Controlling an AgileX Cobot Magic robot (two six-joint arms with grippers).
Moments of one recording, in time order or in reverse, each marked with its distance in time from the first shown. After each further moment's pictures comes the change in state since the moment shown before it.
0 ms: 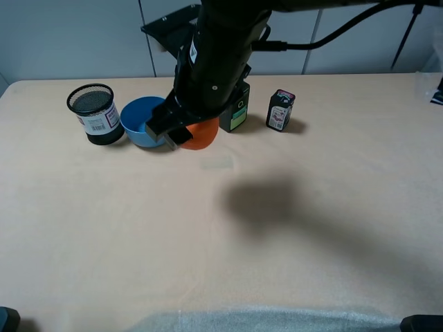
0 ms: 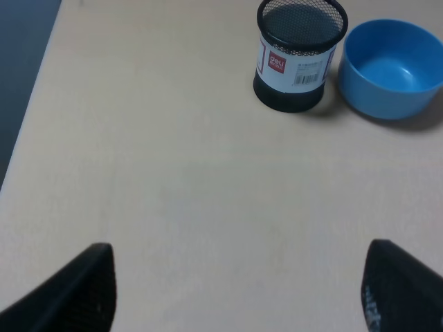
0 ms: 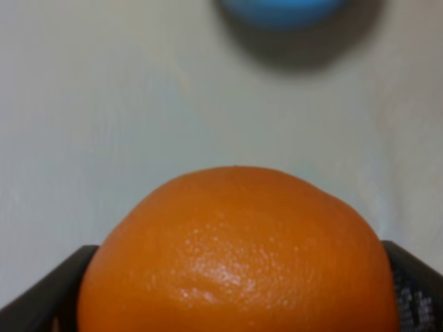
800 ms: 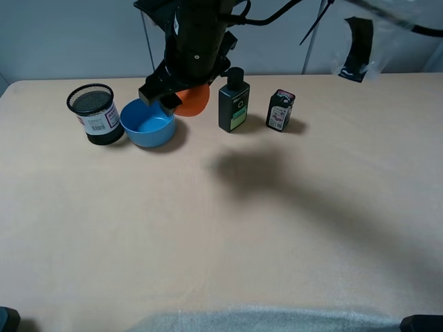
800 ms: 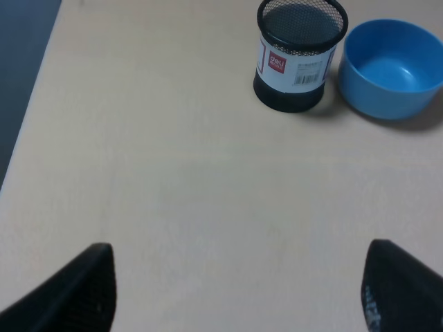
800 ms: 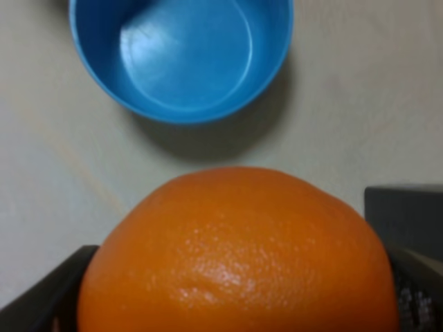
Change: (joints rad) left arm 0.000 0.000 0.000 0.000 0.000 0.000; right arm -0.058 0.204 -0.274 -0.078 0.076 0.000
